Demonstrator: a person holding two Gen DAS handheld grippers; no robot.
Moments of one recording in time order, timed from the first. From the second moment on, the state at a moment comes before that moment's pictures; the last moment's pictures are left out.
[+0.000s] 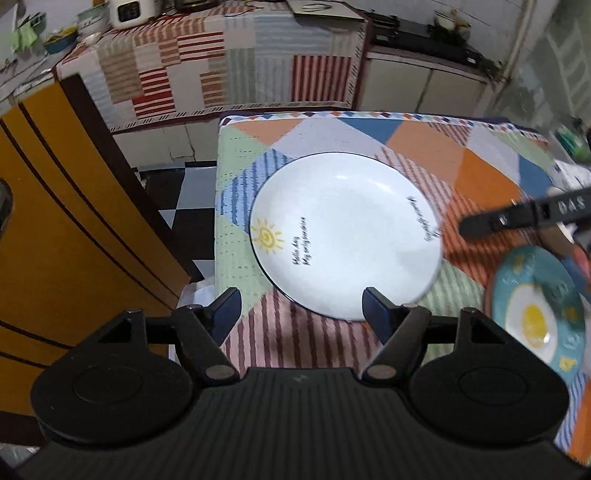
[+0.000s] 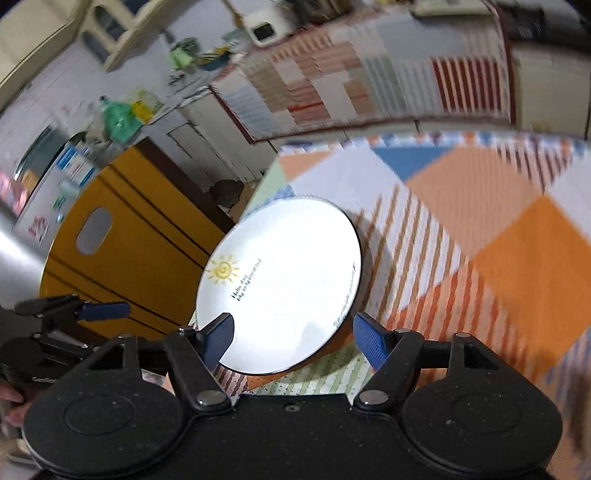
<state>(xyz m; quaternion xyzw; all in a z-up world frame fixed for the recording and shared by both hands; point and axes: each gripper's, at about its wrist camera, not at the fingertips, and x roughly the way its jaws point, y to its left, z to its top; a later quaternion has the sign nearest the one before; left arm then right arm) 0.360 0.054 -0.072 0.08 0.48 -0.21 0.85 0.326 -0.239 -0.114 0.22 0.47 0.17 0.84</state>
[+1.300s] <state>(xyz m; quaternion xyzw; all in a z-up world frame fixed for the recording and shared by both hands) 0.368 0.041 -0.117 0.03 0.47 -0.22 0.85 0.347 -0.240 -0.146 0.14 0.49 0.16 0.85</state>
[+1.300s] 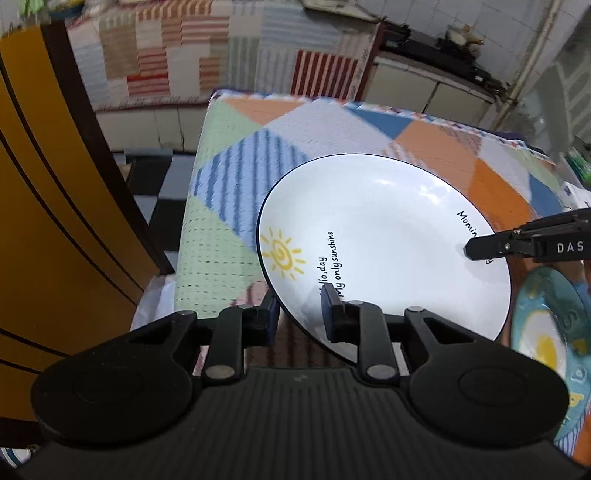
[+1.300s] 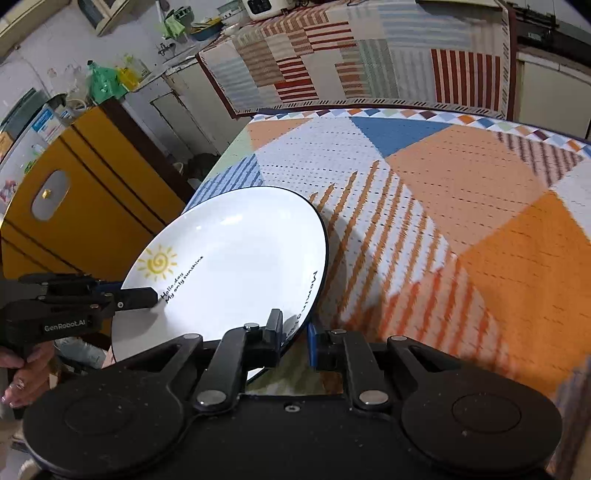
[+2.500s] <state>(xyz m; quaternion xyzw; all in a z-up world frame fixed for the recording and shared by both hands) 0.223 -0.087 -0.076 0.10 0.51 -0.31 0.80 0.131 -0.344 -0.104 0.18 0.46 0.09 0.86</state>
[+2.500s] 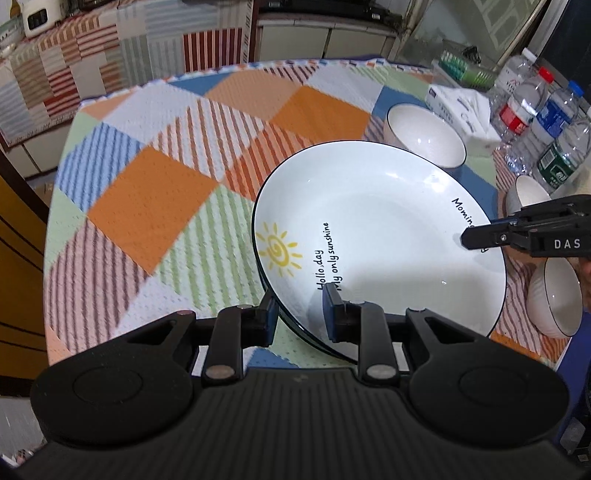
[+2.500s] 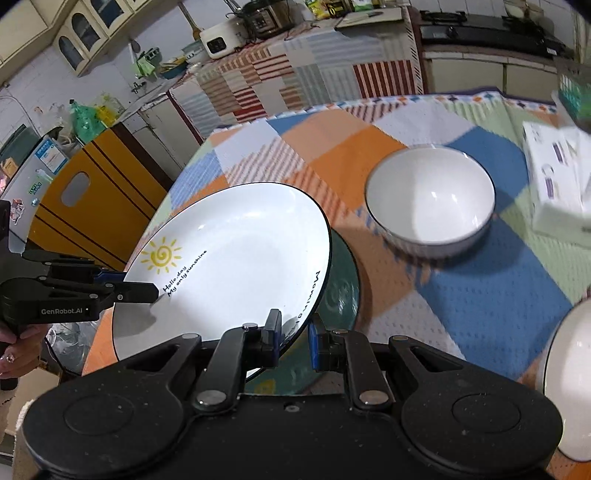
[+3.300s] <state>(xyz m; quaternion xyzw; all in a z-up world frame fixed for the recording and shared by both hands) 0.227 -0.106 -0.103 0.12 0.56 -0.27 0.78 0.129 -0.325 -0.129 0.12 0.51 0.07 0.85</state>
